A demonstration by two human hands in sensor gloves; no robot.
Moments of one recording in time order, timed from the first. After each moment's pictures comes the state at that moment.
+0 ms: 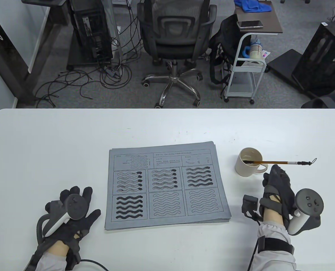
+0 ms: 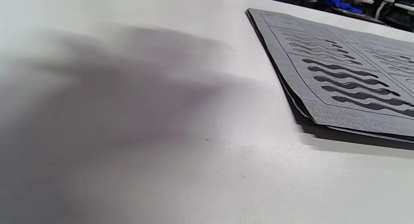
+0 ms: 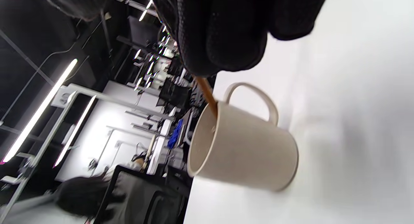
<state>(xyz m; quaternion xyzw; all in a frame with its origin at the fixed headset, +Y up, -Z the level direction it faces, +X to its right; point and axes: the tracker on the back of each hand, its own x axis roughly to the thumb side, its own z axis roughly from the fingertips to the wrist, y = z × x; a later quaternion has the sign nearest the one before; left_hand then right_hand) -0.315 -0.735 -0.244 -0.22 0.05 0.10 0.97 0.289 -0.692 -0.259 -0.30 -0.19 0.75 0.56</state>
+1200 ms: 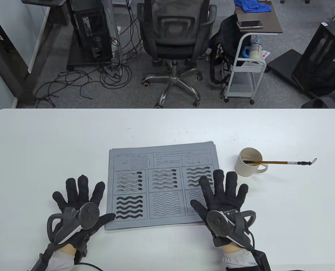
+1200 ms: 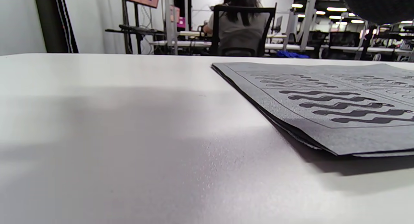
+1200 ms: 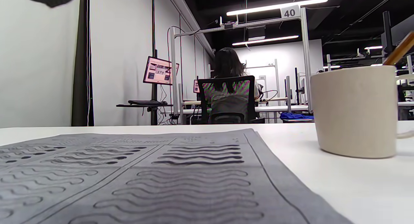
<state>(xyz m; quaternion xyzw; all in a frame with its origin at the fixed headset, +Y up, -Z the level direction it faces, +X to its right) -0.287 -0.737 -0.240 -0.05 -0.01 0.02 1.00 0.135 -0.709 -0.234 0.10 -0.19 0.97 0.08</state>
